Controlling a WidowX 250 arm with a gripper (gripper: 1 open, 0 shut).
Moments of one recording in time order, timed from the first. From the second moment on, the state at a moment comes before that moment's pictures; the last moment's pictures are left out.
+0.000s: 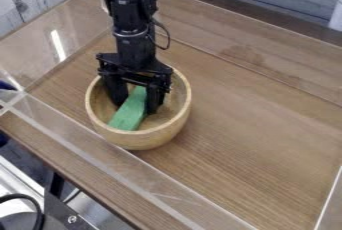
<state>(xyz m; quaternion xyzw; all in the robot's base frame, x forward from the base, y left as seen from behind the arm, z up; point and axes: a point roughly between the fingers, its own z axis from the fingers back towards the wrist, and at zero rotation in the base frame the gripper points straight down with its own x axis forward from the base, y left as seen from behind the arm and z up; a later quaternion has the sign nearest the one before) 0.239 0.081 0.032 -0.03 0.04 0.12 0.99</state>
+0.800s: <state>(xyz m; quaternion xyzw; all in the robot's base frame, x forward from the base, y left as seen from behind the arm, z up) 0.244 0.079 0.030 -0.04 0.02 0.11 0.99</state>
